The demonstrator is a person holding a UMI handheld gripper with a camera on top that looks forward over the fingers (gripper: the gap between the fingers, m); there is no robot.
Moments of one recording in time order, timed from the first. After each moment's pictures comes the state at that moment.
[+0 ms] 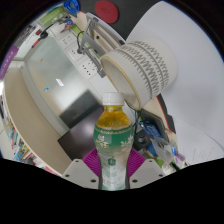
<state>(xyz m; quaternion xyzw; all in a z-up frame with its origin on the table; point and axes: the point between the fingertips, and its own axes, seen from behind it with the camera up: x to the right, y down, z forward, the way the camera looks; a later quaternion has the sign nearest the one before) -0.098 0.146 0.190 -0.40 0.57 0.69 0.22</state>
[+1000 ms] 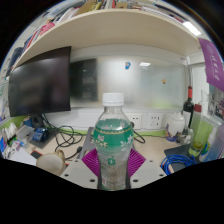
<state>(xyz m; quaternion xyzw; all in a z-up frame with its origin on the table) 0.164 0.175 0.106 -0.79 -0.01 0.03 0.61</state>
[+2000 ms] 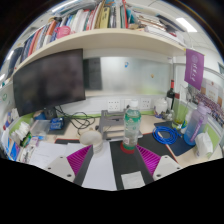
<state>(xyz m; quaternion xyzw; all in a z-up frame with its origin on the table) 0.095 -0.010 0.139 -0.85 0.05 0.00 0.53</state>
